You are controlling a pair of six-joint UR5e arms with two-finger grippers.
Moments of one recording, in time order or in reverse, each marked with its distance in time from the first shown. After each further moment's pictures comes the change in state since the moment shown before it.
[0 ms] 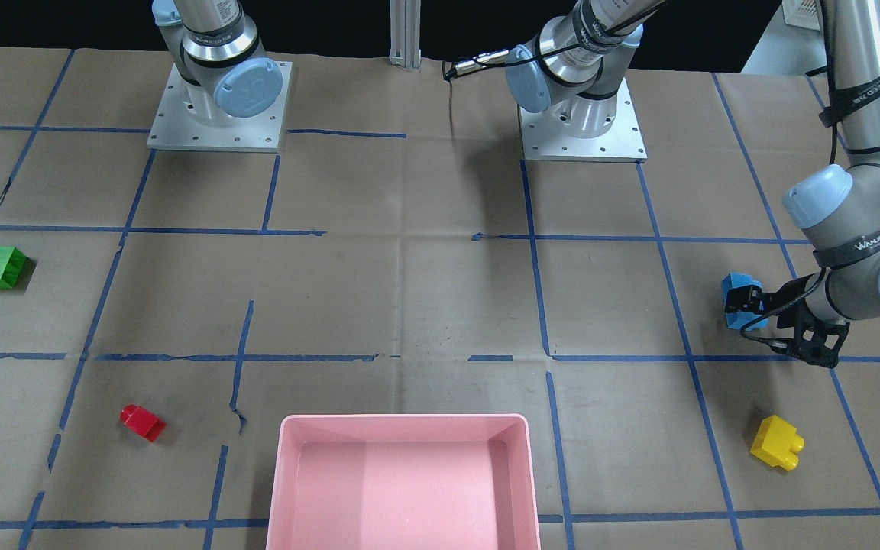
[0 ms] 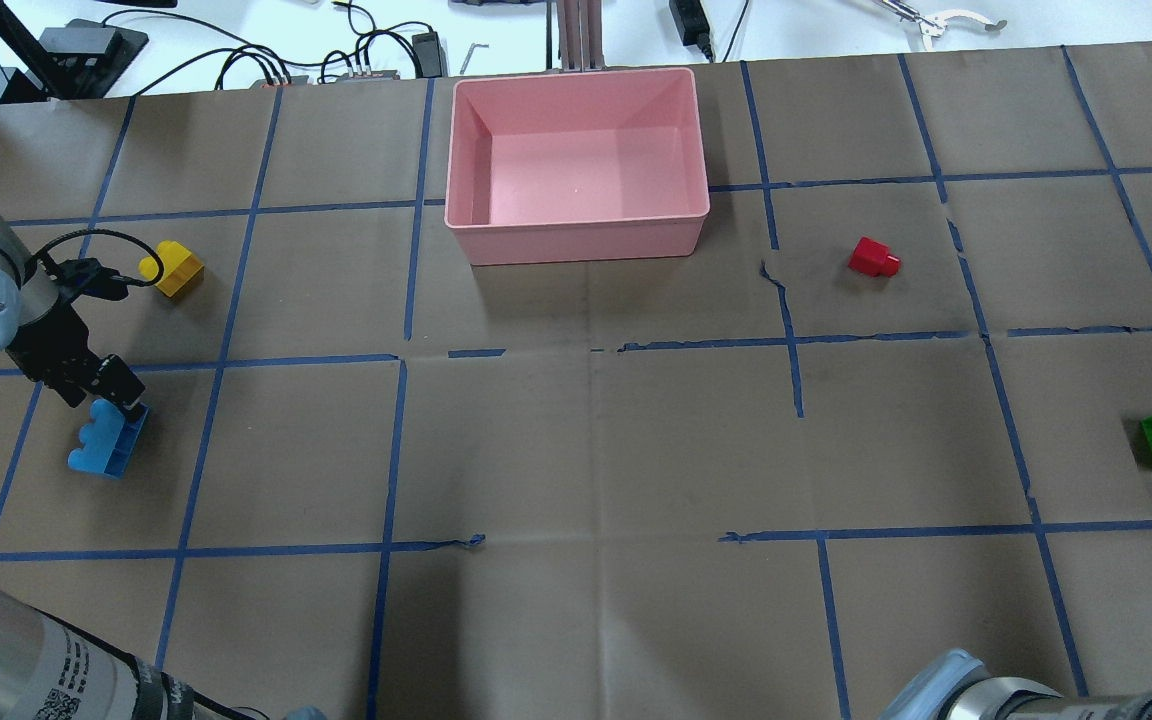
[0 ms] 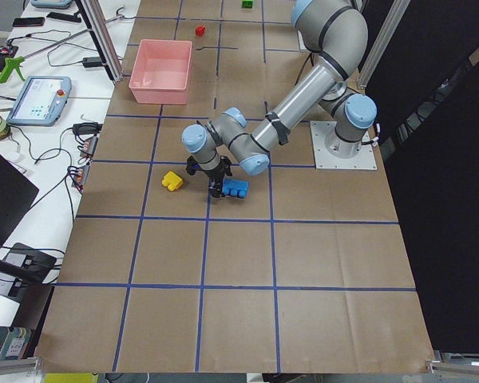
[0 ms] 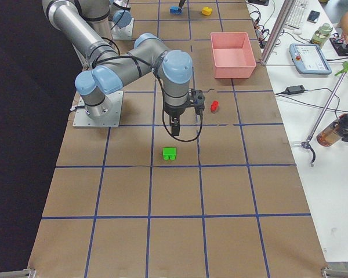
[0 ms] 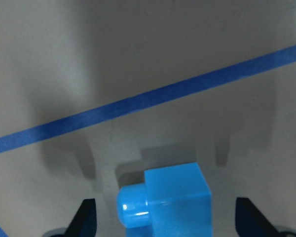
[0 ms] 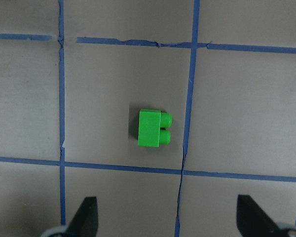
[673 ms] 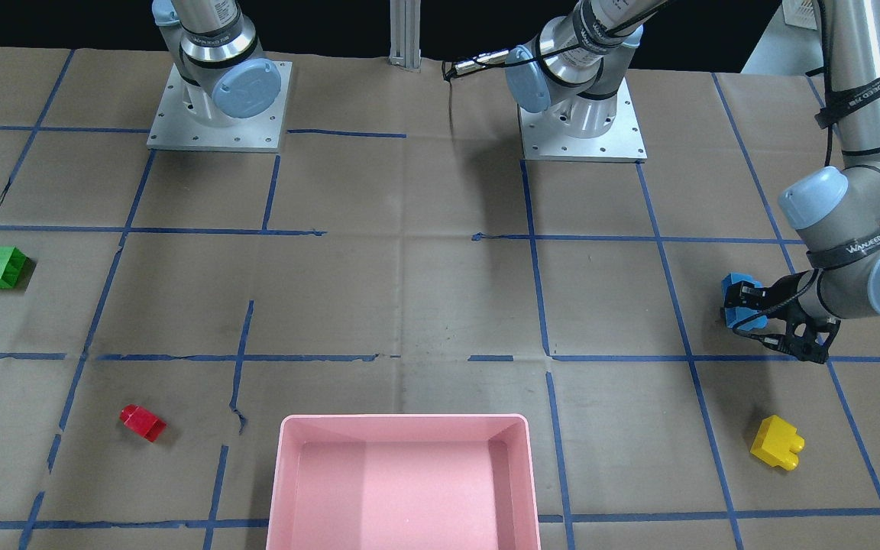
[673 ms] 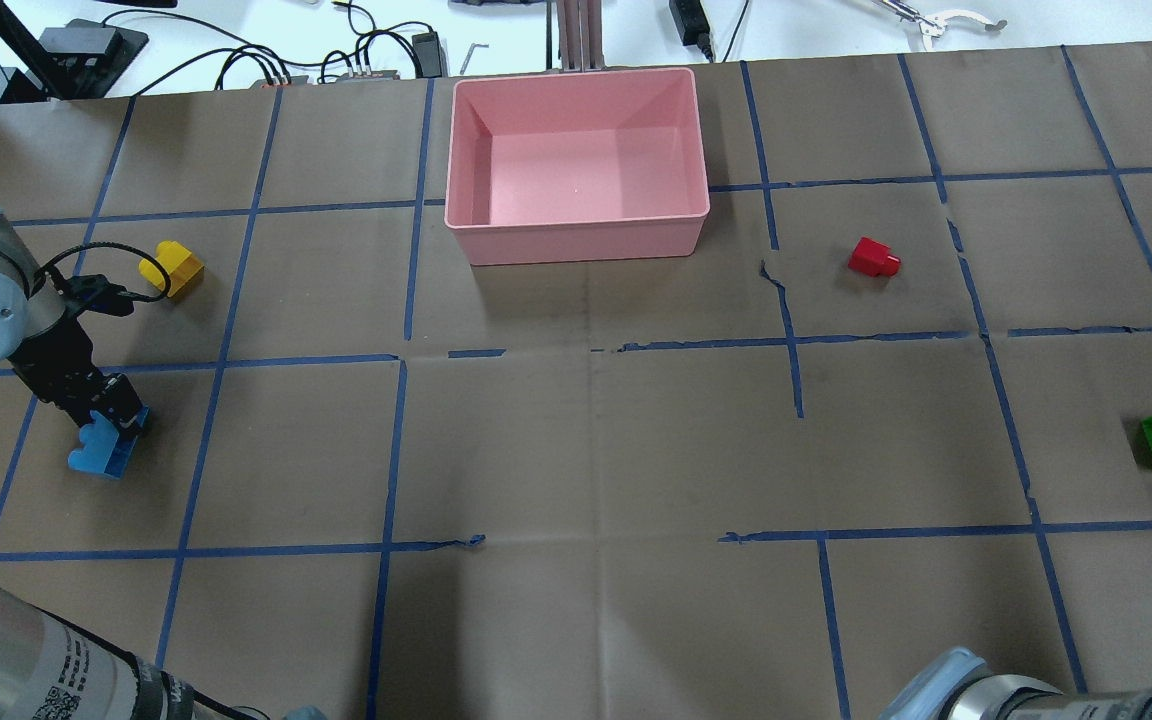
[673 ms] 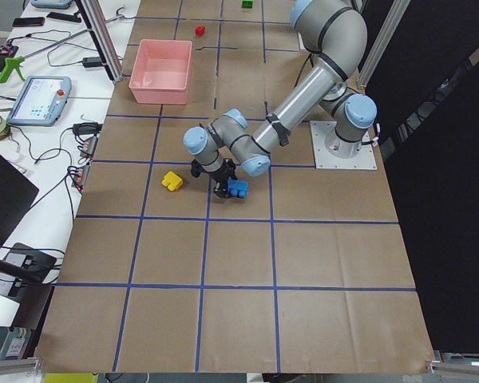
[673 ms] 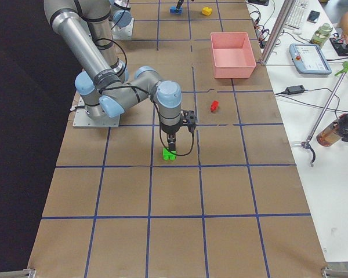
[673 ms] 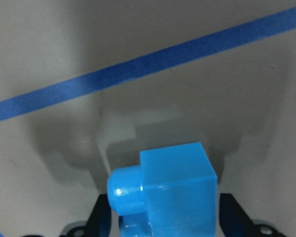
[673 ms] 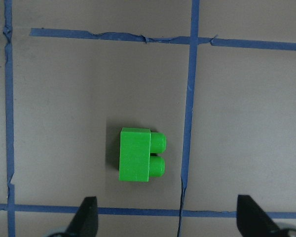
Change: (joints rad) left arm 0.001 0.004 -0.007 -0.025 0.026 -0.016; right arm -0.004 0.007 0.356 -0.474 0.010 0.009
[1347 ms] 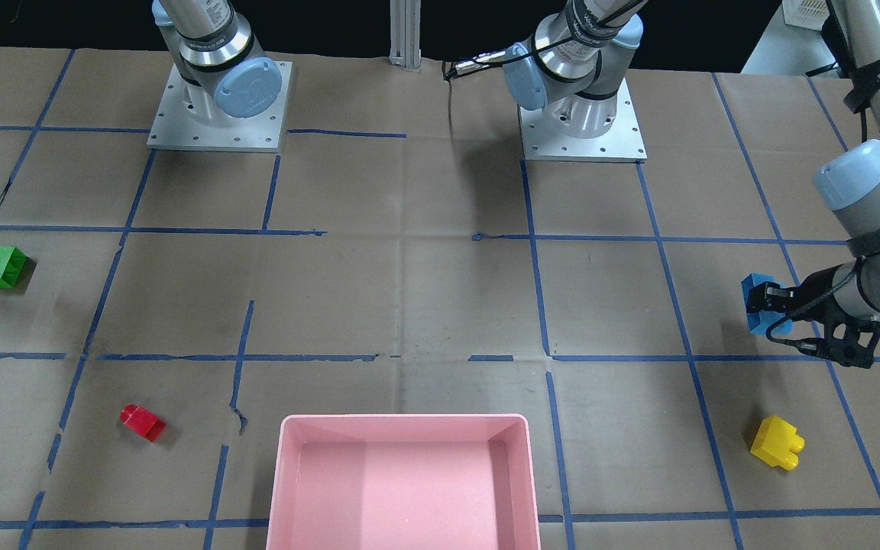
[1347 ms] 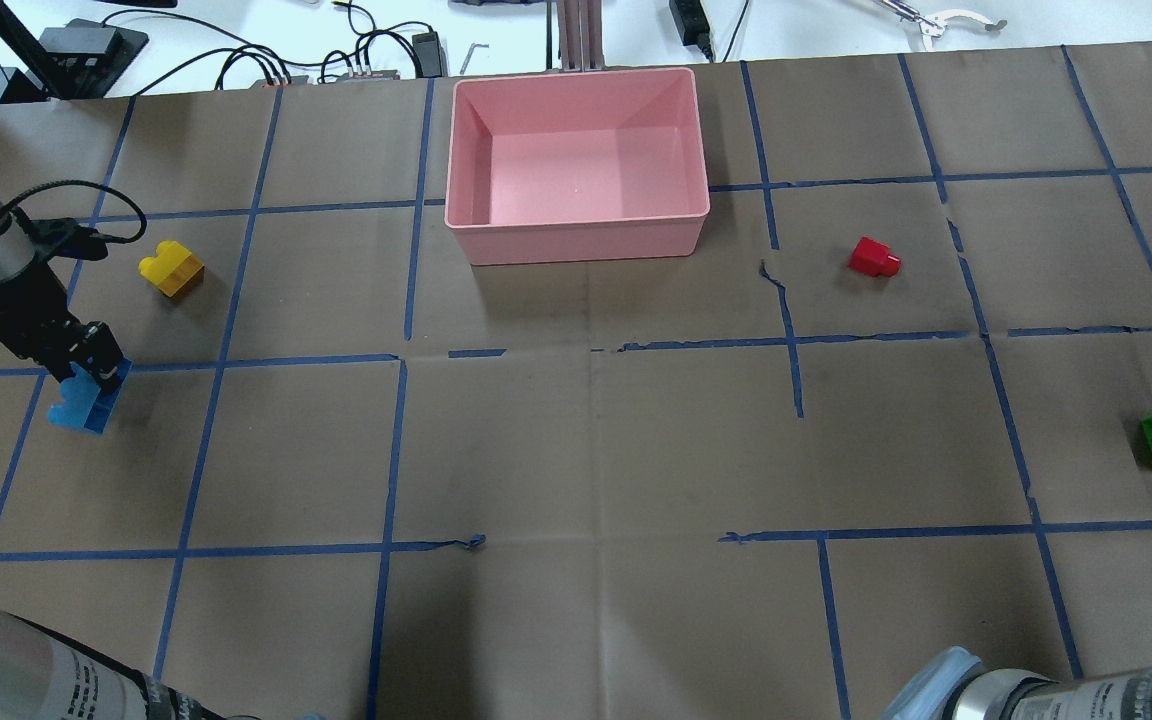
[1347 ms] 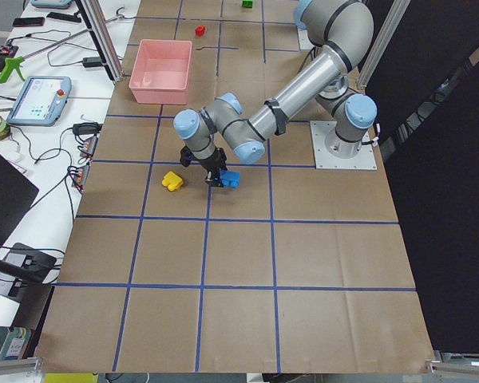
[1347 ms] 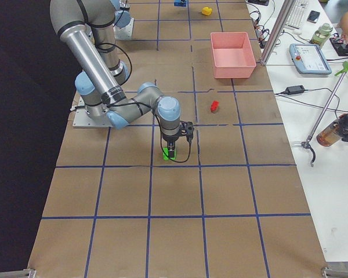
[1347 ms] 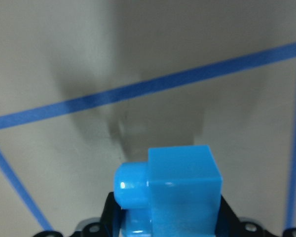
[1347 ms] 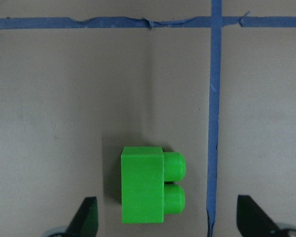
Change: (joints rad) left arm -0.081 0.068 0.188 -0.216 -0.070 -0.108; right arm 0.009 0.136 0.087 -0.197 0.007 0.065
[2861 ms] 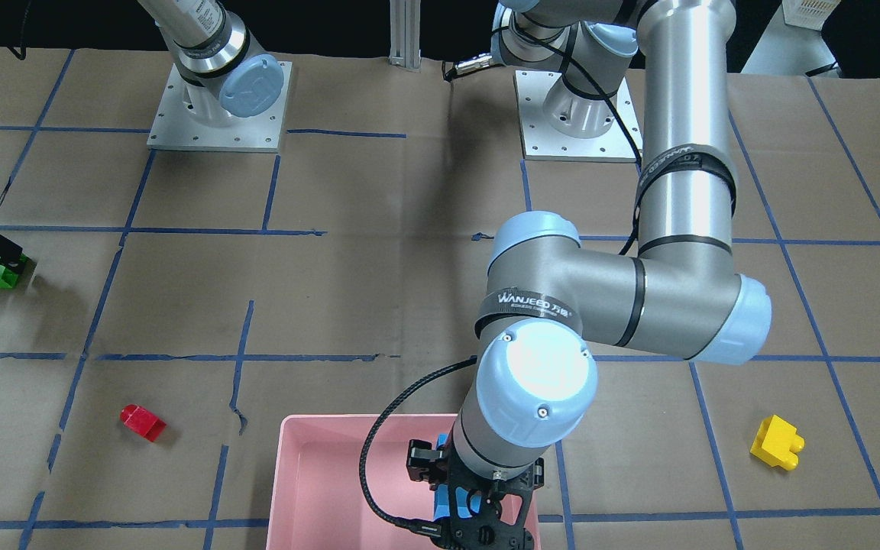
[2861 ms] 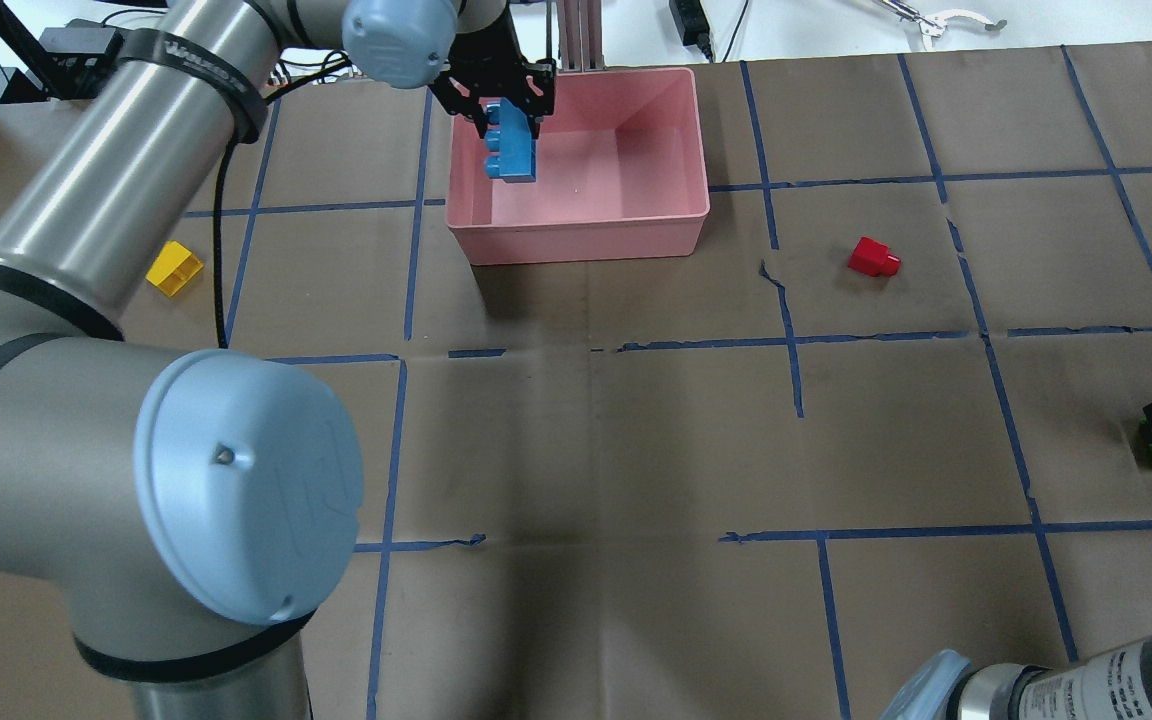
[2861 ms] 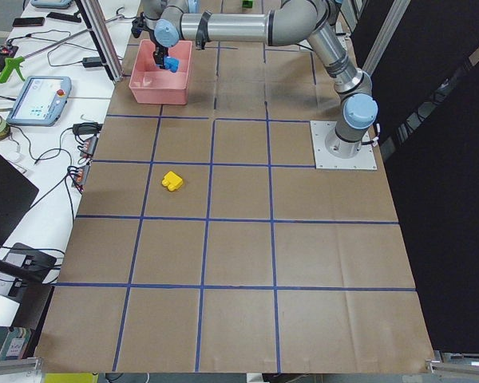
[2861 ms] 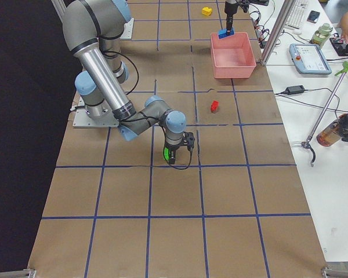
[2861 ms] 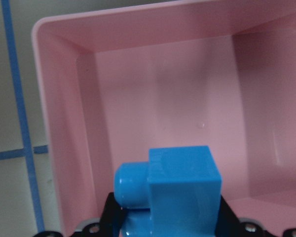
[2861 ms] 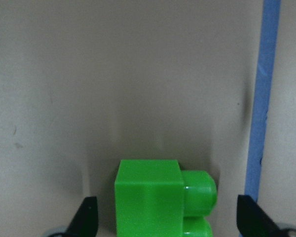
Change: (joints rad) left arm -0.703 -0.393 0.680 0.068 -0.217 -0.801; right arm 0.034 0.119 0.022 -0.063 -0.075 0.032
